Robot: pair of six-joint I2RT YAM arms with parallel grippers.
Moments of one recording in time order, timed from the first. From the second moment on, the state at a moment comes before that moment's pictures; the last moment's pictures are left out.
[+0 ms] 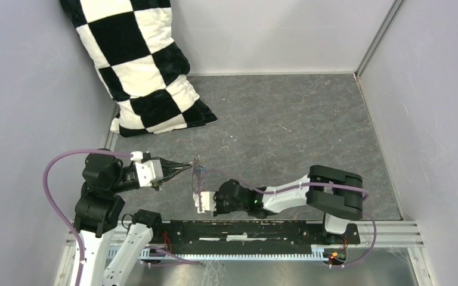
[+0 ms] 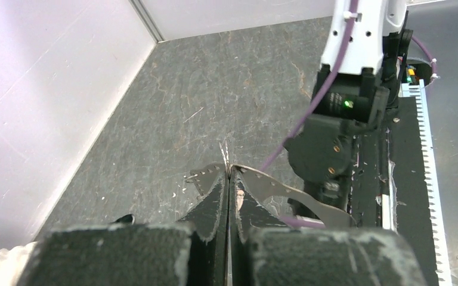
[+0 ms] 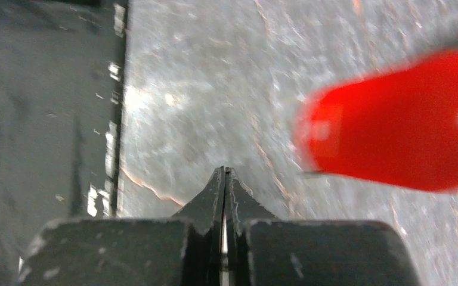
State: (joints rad) left arm -0.21 0.49 0.98 -0.63 1.05 0.47; right arm 1.36 1.78 0.76 0.44 -0.06 -0.41
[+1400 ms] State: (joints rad) left arm -0.21 0.56 0.95 -0.60 1.20 0.45; right arm 1.03 0.92 0.27 0.43 -0.24 -0.48
